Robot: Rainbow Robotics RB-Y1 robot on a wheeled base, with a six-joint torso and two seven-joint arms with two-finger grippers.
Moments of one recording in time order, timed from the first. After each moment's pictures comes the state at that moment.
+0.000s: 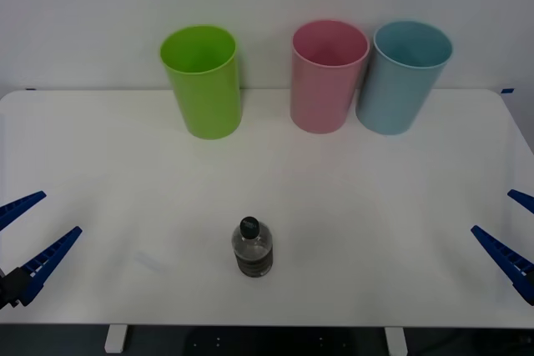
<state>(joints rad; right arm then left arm) 0.35 -0.40 -0.52 -1.66 0.96 -1.22 0.00 0.35 0.40 0.52 -1.66 -0.96 -1.22 0.00</state>
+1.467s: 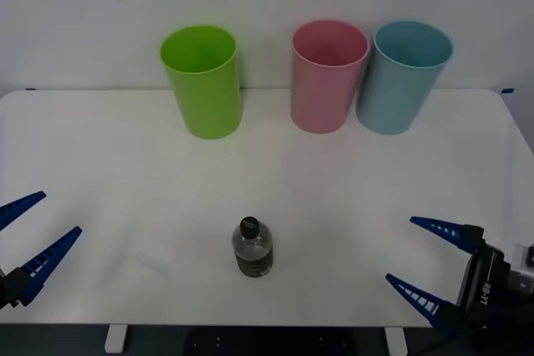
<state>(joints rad) 0.24 -0.41 -0.25 -1.52 1.04 -1.35 0.29 0.35 0.40 0.52 -1.66 -0.96 -1.22 0.00</state>
